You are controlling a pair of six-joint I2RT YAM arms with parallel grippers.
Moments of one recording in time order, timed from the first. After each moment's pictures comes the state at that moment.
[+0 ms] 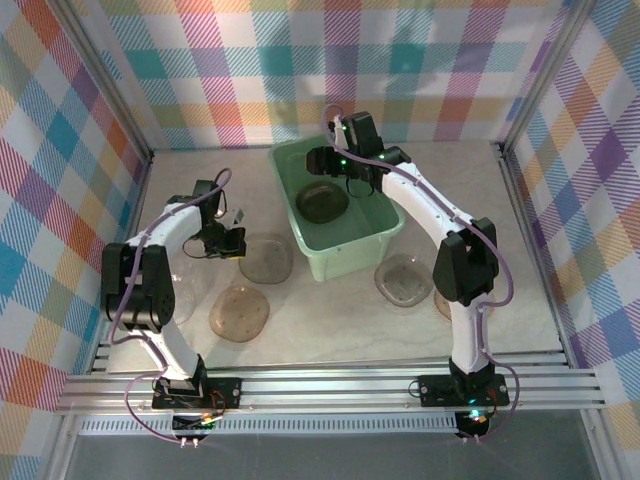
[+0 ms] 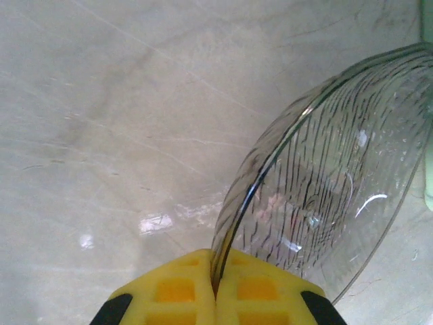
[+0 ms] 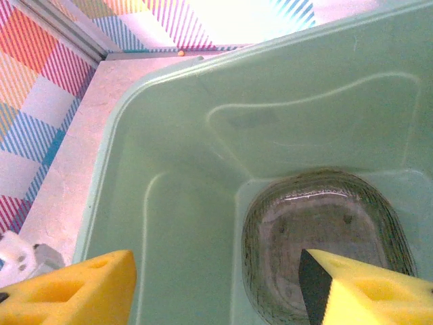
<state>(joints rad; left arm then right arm) -0.06 1.72 1.22 -0.89 0.30 -0.06 0.53 2.05 1.96 -0.53 -0.21 0.39</state>
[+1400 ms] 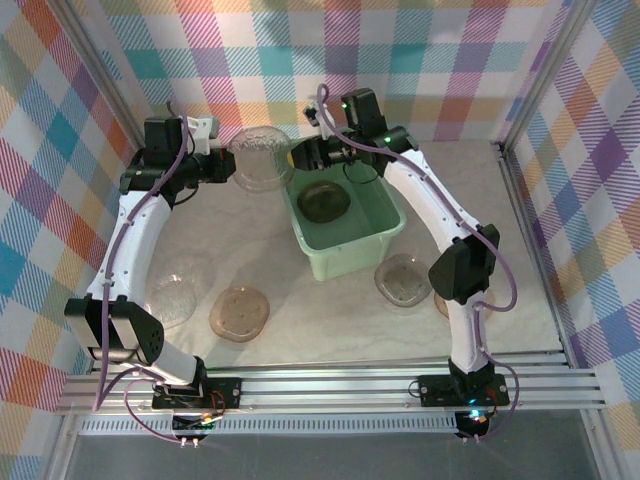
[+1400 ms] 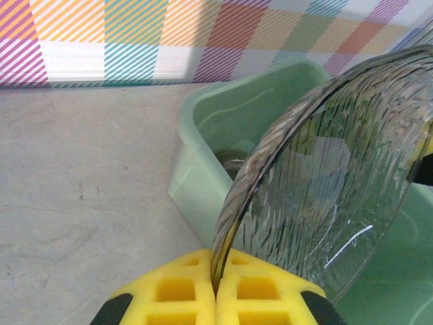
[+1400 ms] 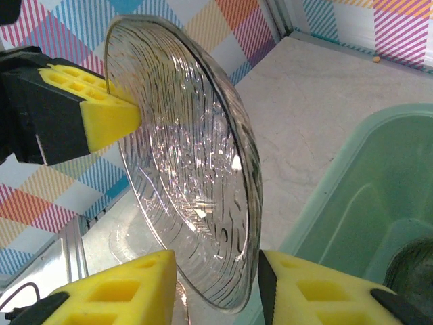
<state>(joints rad) -0.05 1.51 1.59 -0.69 0.44 -0.12 0.55 2.08 2.25 -0.73 -0.67 0.15</state>
